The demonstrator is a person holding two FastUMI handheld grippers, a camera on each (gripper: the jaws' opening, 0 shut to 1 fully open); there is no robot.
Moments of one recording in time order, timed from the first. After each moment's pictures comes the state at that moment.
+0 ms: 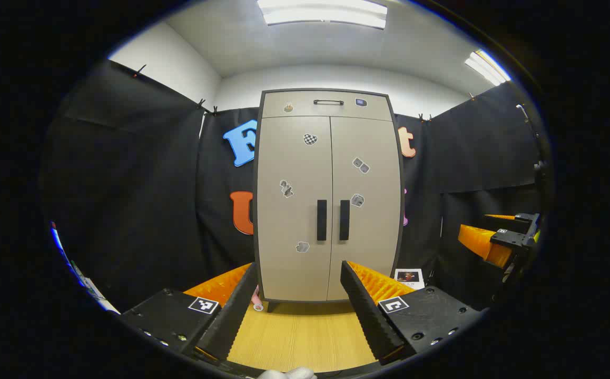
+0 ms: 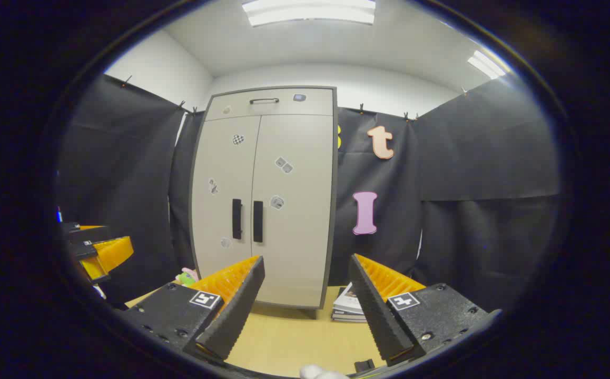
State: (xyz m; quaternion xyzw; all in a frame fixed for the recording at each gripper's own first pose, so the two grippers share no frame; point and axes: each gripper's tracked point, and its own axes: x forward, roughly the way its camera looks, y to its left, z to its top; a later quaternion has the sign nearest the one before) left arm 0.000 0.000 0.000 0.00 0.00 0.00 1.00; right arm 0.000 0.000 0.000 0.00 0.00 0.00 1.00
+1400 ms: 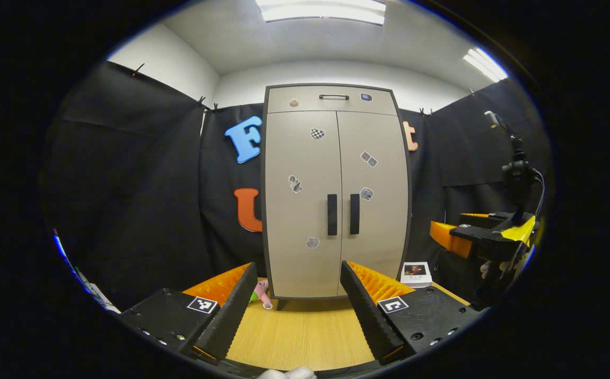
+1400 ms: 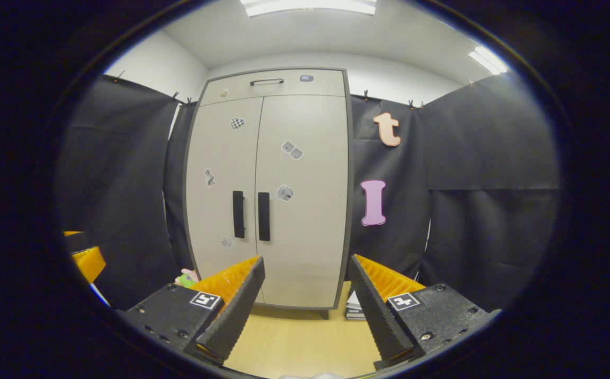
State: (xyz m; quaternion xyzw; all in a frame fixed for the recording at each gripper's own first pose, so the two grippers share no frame) left arm -0.002 0.036 -0.005 0.02 0.01 0.01 1.00; right arm 0.092 0.053 -0.011 0.01 0.03 0.00 1.00
